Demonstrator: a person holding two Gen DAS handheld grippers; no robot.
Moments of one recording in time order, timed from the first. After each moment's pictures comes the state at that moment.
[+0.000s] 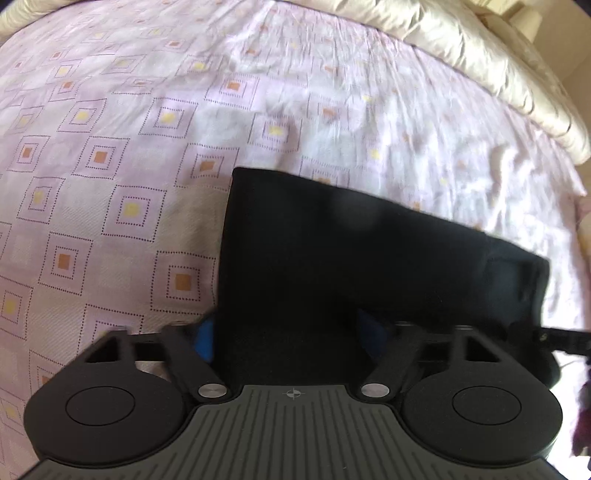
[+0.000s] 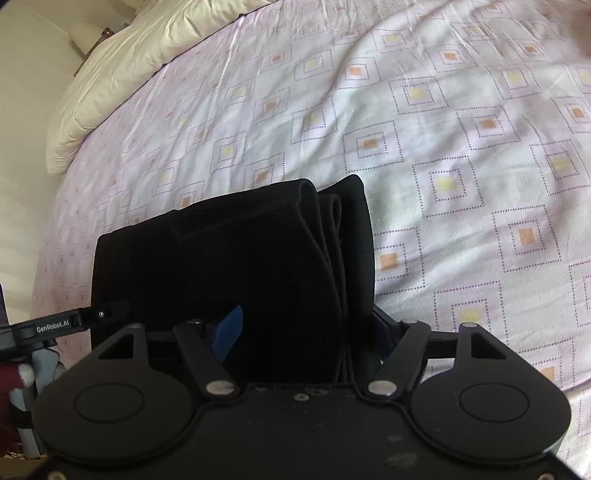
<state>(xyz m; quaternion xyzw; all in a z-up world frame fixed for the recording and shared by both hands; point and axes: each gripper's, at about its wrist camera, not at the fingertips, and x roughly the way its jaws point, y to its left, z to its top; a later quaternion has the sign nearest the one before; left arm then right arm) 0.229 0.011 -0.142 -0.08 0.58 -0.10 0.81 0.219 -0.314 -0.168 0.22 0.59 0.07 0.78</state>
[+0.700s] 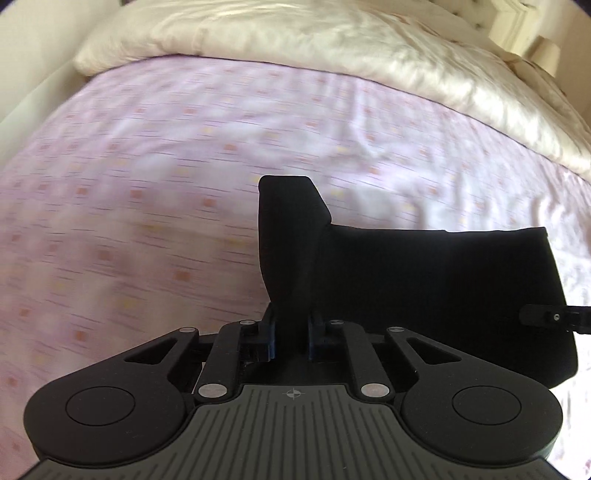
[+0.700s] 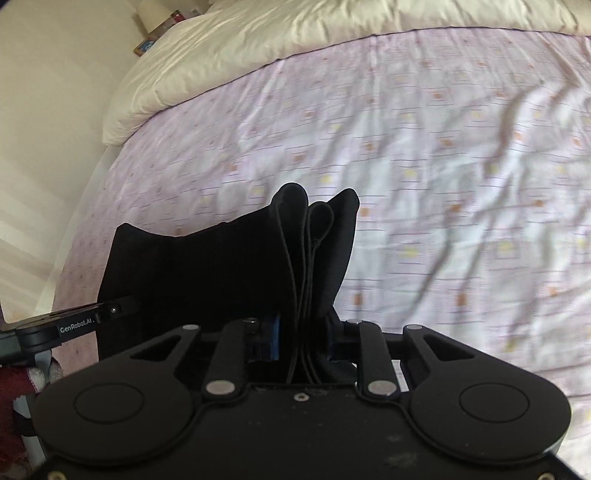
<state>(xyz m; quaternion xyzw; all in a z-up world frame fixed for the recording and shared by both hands) 0.199 0.150 -0.077 -0.03 0.51 -0.02 0.86 0.239 -0.138 -0.092 0.17 0.55 0.15 0.81</state>
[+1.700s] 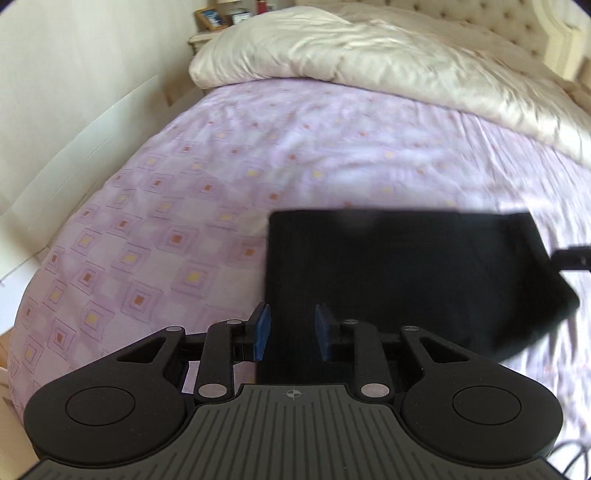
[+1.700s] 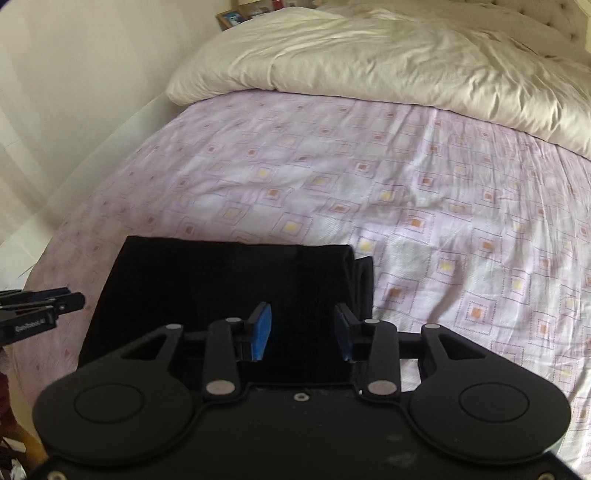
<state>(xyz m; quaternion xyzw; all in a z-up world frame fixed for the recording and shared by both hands) 0.156 0.292 -0.083 0.01 0.47 0.06 0.88 0.246 0.053 -0.070 0.01 0.49 0.20 0.85</state>
